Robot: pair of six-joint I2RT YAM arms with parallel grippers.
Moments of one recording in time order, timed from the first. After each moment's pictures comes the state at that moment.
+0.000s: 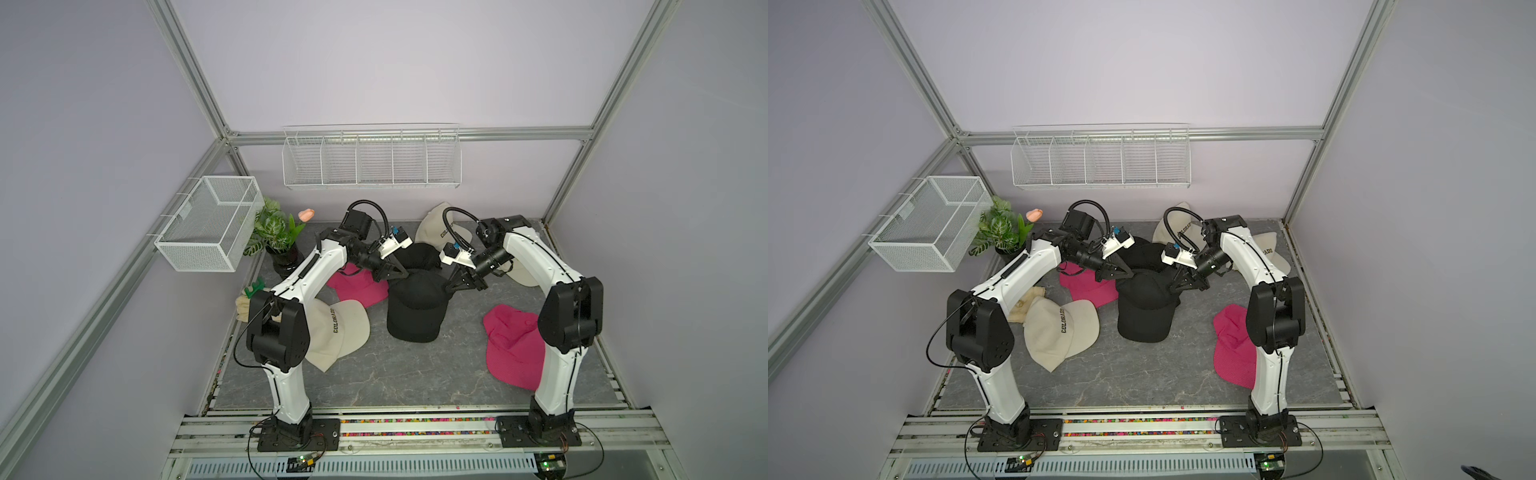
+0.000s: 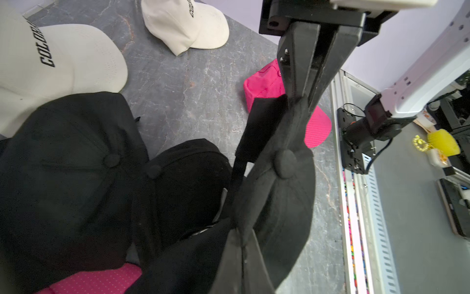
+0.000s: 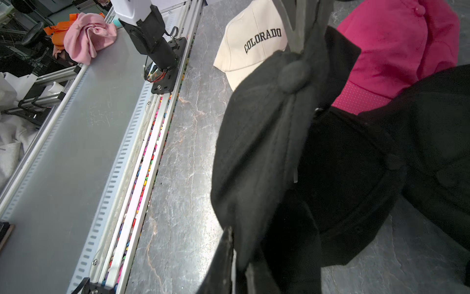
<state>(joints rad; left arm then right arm) -0.44 1.84 1.65 -0.91 0.91 0.62 0.27 1.95 1.79 -1.53 -0.92 -1.36</state>
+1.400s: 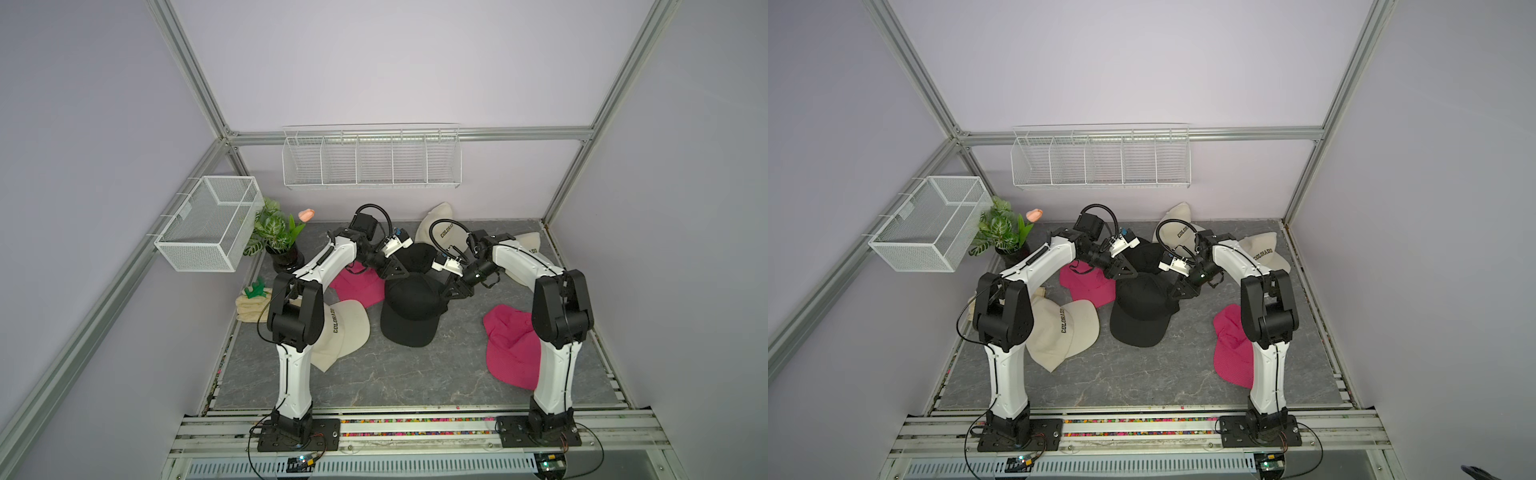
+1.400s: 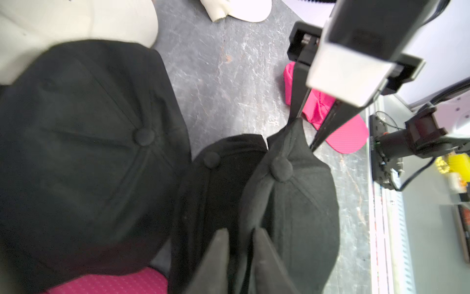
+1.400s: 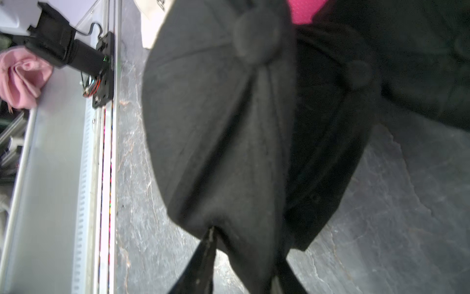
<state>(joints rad) -0.42 2.08 1.76 -0.80 0.83 0.48 0.28 2.05 1.61 -1.11 -0.77 -0.86</state>
